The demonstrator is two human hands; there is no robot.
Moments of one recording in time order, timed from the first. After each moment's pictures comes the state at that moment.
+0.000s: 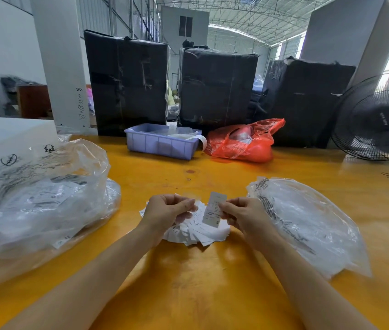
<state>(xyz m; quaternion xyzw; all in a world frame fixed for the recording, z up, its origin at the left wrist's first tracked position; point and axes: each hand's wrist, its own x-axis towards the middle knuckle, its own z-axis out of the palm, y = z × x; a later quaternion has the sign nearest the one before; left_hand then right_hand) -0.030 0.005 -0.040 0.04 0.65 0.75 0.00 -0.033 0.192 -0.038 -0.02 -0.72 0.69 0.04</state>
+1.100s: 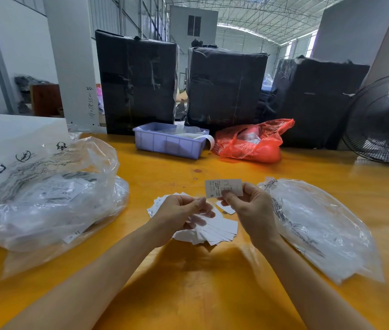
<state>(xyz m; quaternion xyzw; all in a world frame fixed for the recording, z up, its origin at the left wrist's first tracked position) -0.026 0.005 -0.035 0.10 0.69 0.71 0.09 -0.015 0.170 -0.023 0.11 -0.73 0.64 0.21</state>
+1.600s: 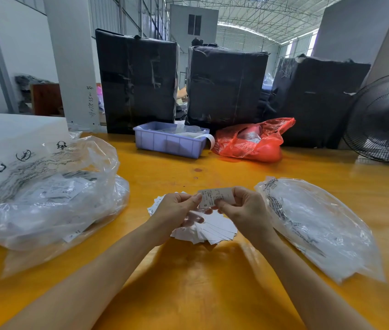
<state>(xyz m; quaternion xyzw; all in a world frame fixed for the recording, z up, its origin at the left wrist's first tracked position) -0.027 0.006 -0.035 0.07 0.69 0.71 0.07 -0.016 0.168 -0.026 0.12 -0.81 0.55 0.17</state>
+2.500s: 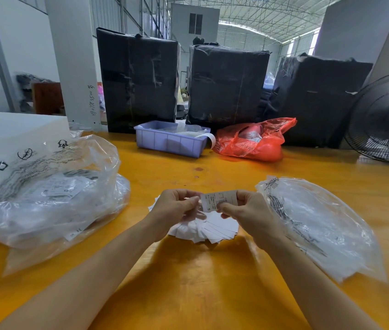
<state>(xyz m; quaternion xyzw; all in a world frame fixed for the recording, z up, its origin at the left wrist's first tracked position) -0.031 0.001 -0.034 0.07 0.69 0.72 0.05 -0.017 0.175 -0.022 0.09 -0.79 0.60 0.07</state>
